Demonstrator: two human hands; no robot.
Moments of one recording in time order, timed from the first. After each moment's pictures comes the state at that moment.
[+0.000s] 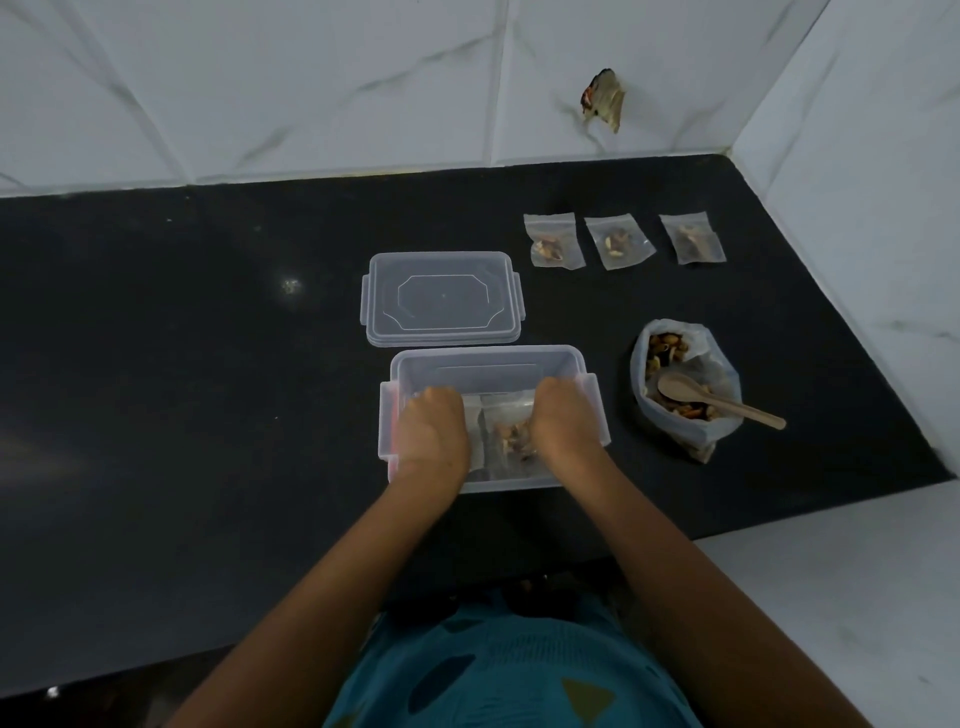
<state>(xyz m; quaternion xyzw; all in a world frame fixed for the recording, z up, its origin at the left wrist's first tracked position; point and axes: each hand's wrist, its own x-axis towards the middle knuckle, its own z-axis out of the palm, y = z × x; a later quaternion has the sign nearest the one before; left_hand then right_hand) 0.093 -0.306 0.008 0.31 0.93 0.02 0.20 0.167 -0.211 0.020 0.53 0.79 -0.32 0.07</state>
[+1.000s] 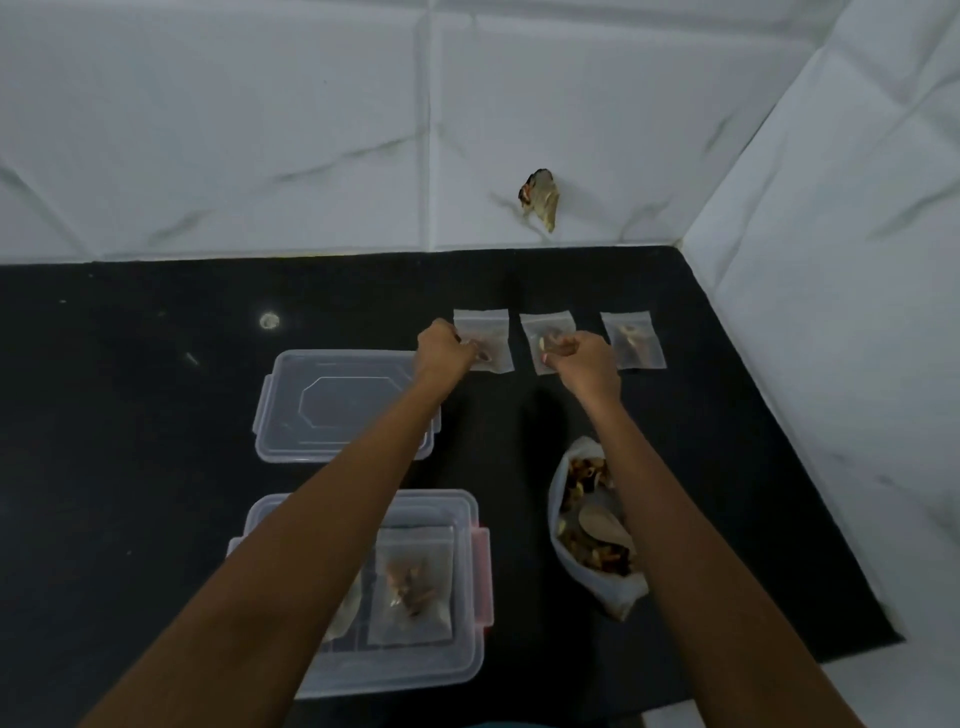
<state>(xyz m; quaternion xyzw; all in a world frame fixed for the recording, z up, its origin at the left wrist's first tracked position) 0.004 -0.078 0.001 0.18 0.86 0.40 0.28 0.124 0.026 0.017 0.51 0.77 -0.38 -0.08</state>
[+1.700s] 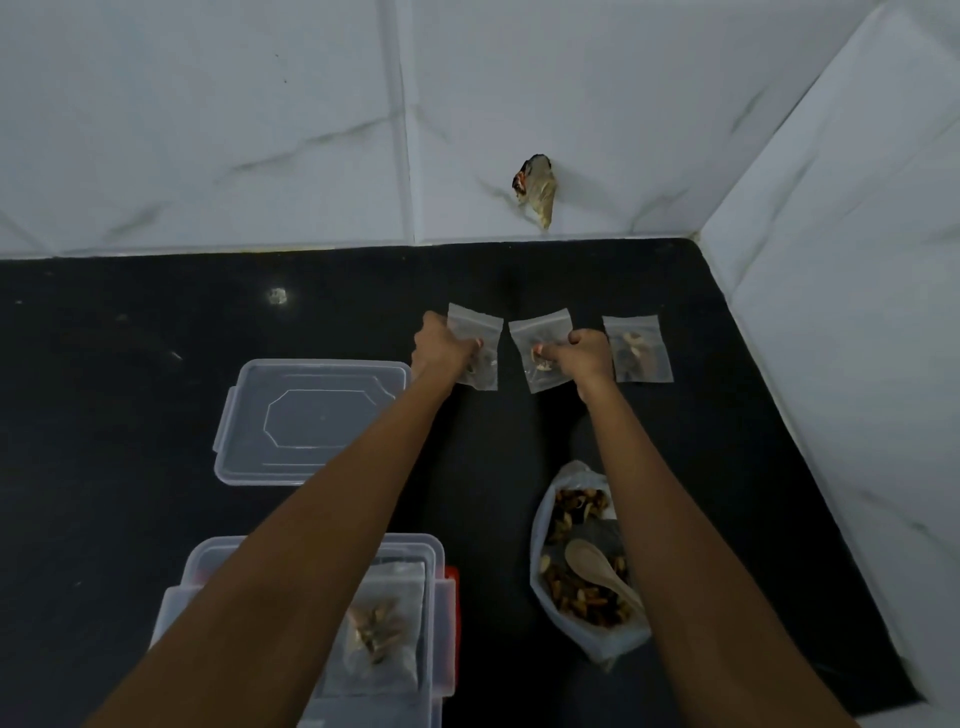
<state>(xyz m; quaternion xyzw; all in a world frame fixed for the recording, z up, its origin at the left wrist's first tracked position) -0.014 -0.027 -0.034 0.08 0.84 0.43 0.31 0.096 0.089 -0.024 0.55 0.69 -0.47 -0.05</state>
